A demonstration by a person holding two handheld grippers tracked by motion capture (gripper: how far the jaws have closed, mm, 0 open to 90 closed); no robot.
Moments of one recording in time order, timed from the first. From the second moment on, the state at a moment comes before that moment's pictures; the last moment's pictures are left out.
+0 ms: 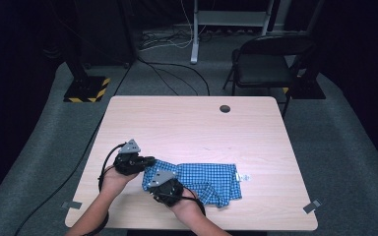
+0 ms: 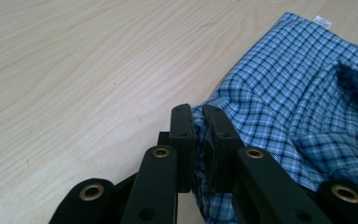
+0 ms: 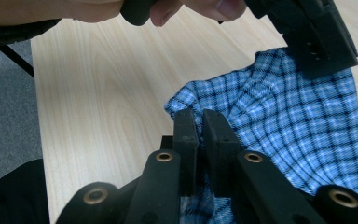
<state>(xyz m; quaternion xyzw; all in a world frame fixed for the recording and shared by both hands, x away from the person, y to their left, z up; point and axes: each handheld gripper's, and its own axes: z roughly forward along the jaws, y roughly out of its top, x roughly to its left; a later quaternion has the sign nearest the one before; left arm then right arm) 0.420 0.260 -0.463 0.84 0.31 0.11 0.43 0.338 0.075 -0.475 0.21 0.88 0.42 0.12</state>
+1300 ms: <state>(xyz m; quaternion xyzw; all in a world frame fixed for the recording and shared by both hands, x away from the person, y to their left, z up) 0.427 0.179 -0.397 0.85 0.23 0.10 0.47 0.326 -0.015 -0.415 0.23 0.85 0.45 0.16</state>
